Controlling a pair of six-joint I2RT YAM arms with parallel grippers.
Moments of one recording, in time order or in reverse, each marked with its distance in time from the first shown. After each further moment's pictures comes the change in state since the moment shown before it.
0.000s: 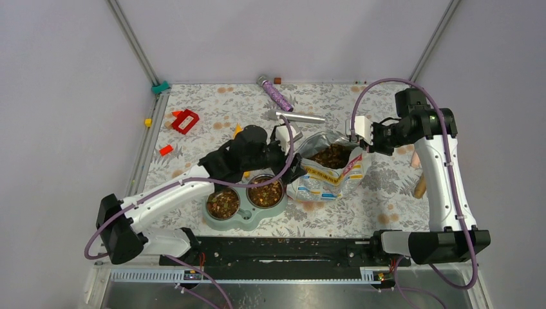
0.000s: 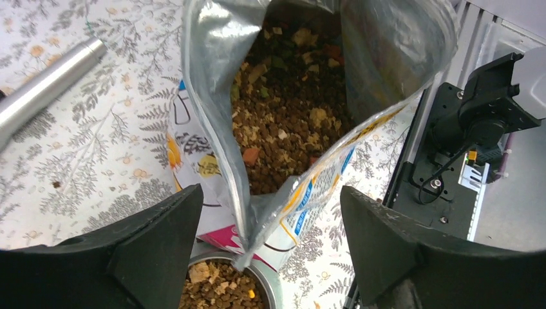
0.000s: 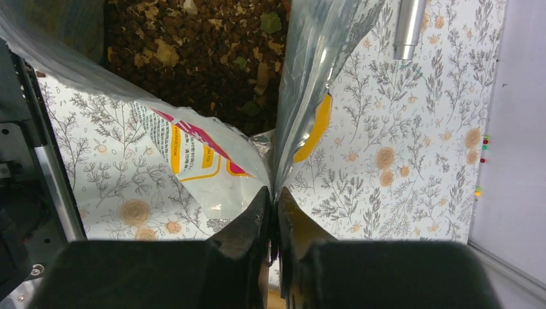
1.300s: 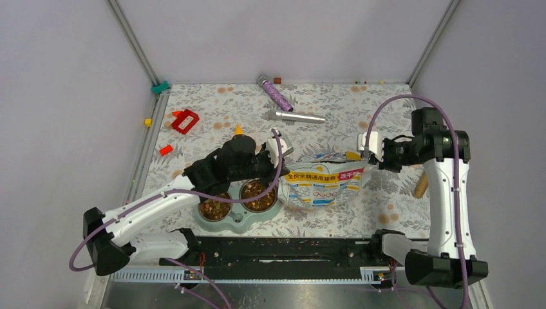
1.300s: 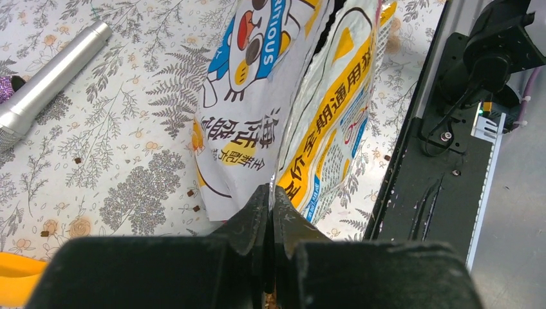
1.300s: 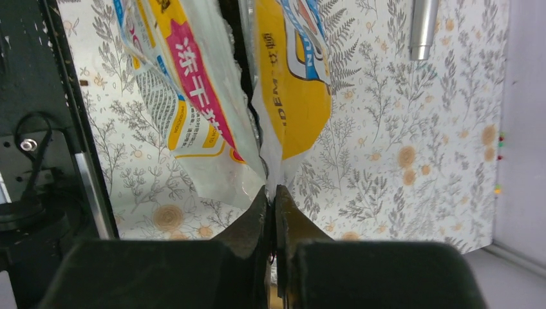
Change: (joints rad) left arm -0.020 -0.143 -0.051 -0.124 -0.026 0.117; right arm -0.132 -0.151 -0.122 -0.070 -0.104 -0.062
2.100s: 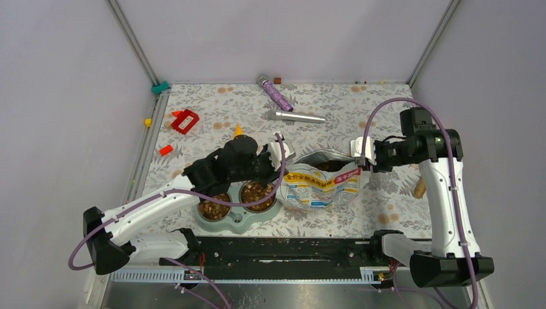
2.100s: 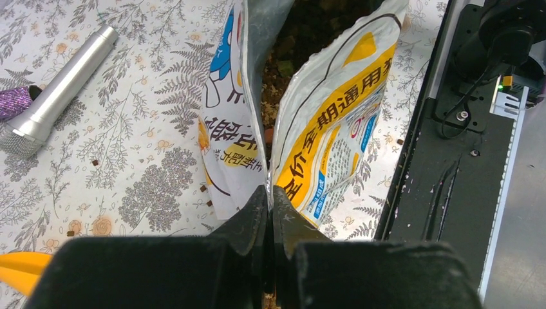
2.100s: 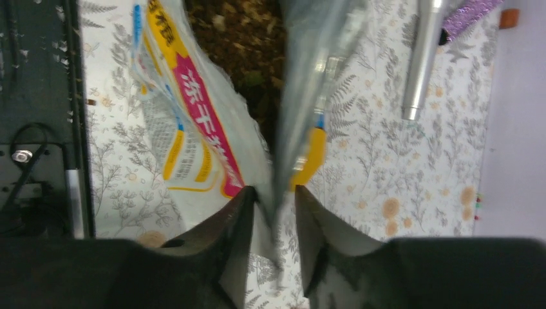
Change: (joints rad) left arm -0.020 0.011 0.032 -0.058 -0.008 0.084; right arm 0.099 -0.034 -0.042 0.045 -0.077 -0.074
